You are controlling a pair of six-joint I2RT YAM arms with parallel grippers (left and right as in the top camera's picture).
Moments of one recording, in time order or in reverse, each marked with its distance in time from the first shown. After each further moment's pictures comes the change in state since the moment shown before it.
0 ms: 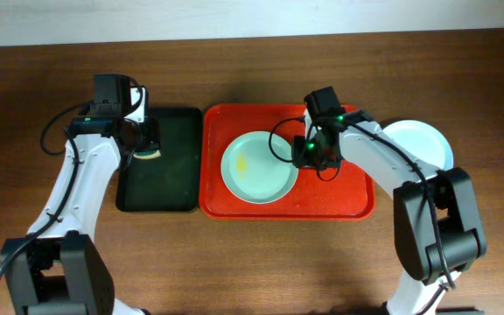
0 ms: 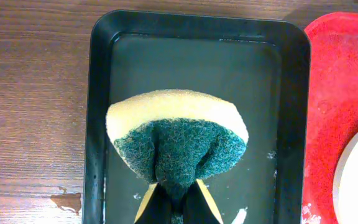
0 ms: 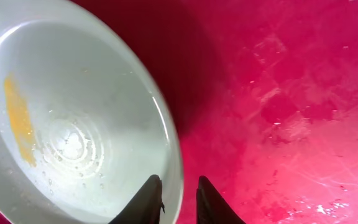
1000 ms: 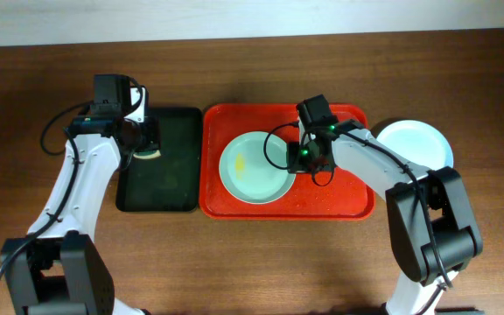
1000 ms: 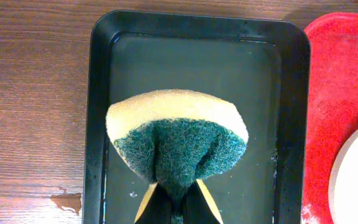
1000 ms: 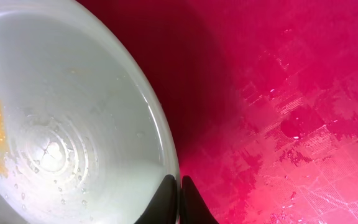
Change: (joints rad) left arm 0.000 0.000 0.000 0.000 0.000 0.000; right arm 0.038 0.005 -0.066 0.106 0.053 -0.006
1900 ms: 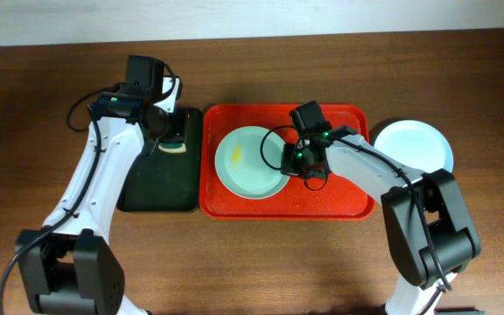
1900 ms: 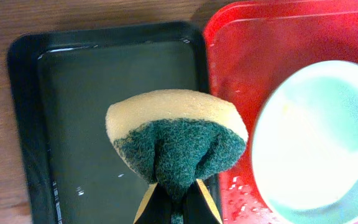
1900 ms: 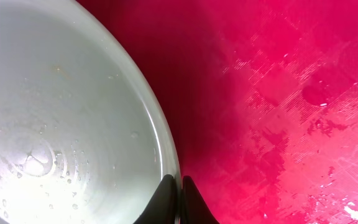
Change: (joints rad) left arm -0.153 0.050 0.191 -0.192 0.038 -0.005; right arm 0.040 -0.008 -0.033 0.034 0.020 0.217
